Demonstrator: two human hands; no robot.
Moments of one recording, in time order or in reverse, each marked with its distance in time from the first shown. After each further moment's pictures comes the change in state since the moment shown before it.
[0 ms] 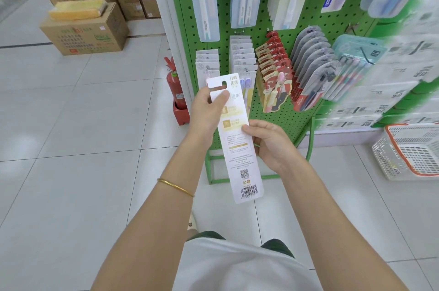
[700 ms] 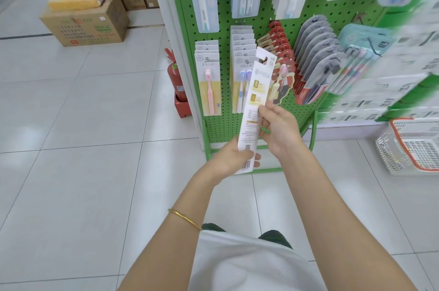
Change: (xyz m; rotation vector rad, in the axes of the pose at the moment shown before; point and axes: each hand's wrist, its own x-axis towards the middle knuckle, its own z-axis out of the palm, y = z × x) left_hand -0.048 -0.064 0.011 0.306 -0.503 -0.337; right_hand 0.011 -0.010 0.000 0.083 0.316 -0.072
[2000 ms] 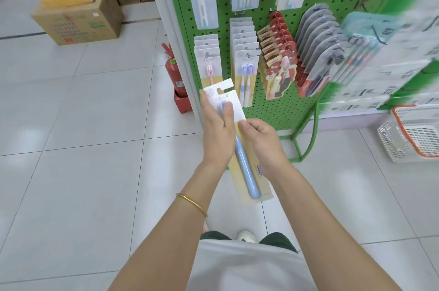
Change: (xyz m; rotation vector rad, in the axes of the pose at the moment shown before) left_hand 0.017 0.011 -0.017 0.089 0.715 0.460; right_hand -0.026 0.040 0.019 -0.285 -0.098 -0.129
